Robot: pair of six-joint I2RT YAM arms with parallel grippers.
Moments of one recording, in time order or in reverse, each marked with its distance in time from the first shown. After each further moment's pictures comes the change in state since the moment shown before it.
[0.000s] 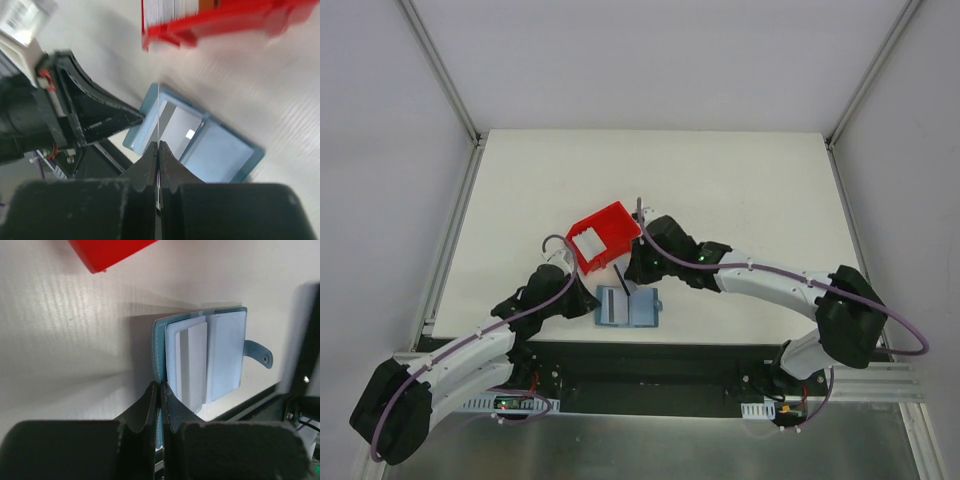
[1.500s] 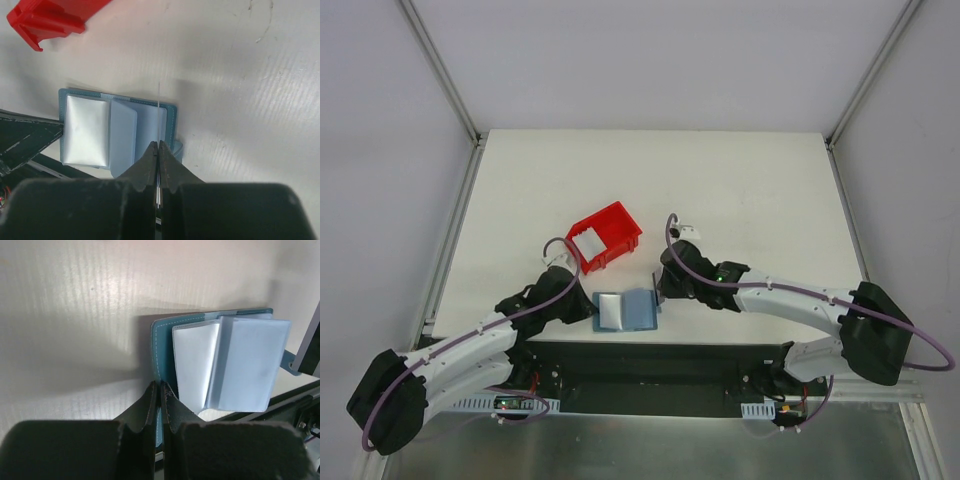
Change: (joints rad) left arm -0.094 0.000 0.064 -0.166 -0.102 -0.083; right arm 0.074 -0.138 -0.225 -0.108 0.333 0.264
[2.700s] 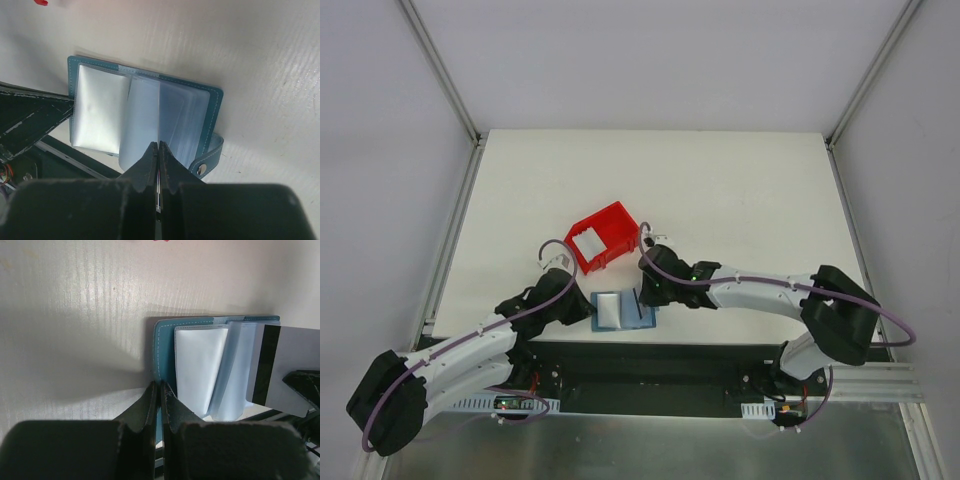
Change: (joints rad) left arm 0.000 0.003 -0.027 0.008 -0.050 -0.071; right arm 0.053 0.169 0.051 0.063 -0.135 0.008
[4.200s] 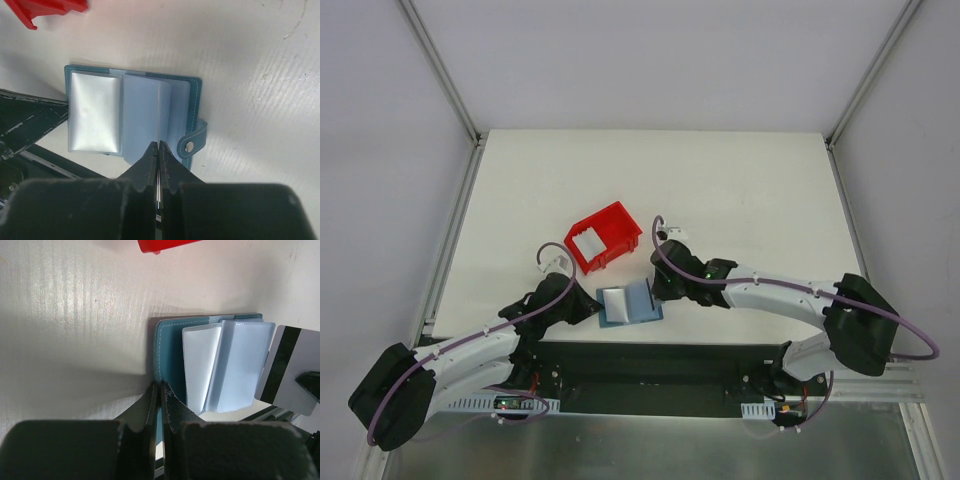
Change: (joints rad) left arm 0.000 0.050 -0.092 0.220 -0.006 -0.093; right arm -0.034 -0.095 -0.014 -0.060 0.074 -0.054
